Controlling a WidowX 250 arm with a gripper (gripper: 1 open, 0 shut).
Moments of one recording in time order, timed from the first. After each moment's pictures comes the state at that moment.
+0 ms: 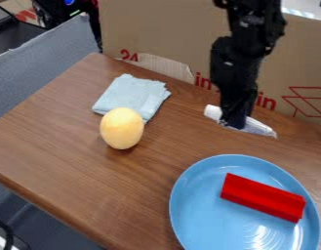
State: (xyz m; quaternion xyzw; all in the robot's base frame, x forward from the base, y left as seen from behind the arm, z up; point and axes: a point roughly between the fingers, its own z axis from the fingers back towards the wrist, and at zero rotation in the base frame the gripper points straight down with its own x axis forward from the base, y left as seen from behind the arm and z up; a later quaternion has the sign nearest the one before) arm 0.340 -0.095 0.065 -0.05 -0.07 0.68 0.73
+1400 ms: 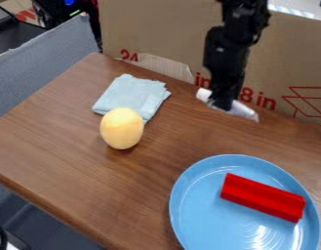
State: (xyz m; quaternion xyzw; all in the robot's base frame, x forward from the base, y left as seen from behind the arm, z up) arm 0.373 -0.036 0.056 -0.02 -0.08 0.65 0.76
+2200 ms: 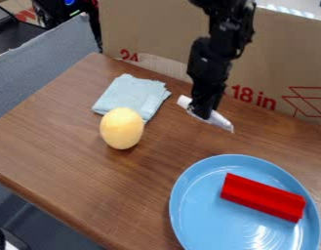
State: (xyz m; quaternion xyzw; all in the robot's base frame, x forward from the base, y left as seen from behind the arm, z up) arm 0.381 -0.028 0.021 0.04 -0.08 0.64 0.77
